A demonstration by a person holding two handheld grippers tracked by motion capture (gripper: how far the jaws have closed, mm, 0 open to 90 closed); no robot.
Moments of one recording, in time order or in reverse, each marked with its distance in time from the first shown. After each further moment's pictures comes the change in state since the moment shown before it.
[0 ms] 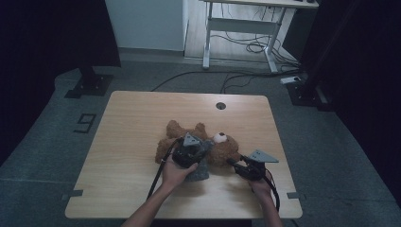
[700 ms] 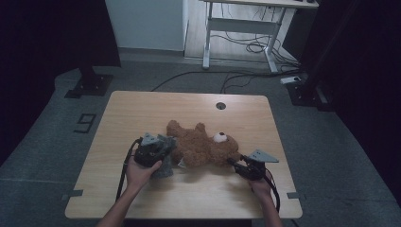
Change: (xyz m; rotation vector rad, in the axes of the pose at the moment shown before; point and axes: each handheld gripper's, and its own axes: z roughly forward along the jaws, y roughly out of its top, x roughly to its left) left arm 0.077 -0.047 -0.063 -0.024 0.138 -0.095; right arm -0.002 -0.001 0.001 -0.010 0.001 0.006
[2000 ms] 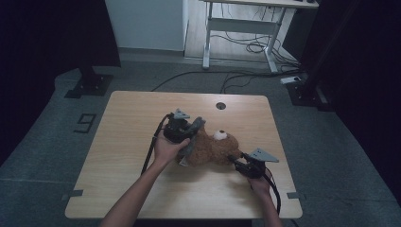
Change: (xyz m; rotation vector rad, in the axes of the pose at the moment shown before) left arm -0.051 0.101 0.050 0.028 -0.074 0.067; right arm -0.007 -0.002 0.006 -0.046 -0.026 -0.012
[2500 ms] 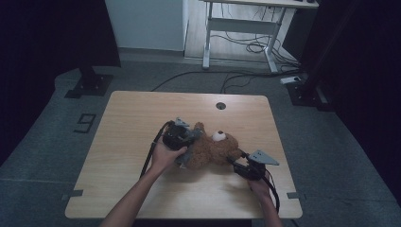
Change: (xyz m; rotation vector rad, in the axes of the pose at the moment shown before) left arm 0.007 -0.029 0.007 0.091 -0.028 -0.017; right arm 0.013 0.005 -0.008 -0.028 -0.050 -0.012
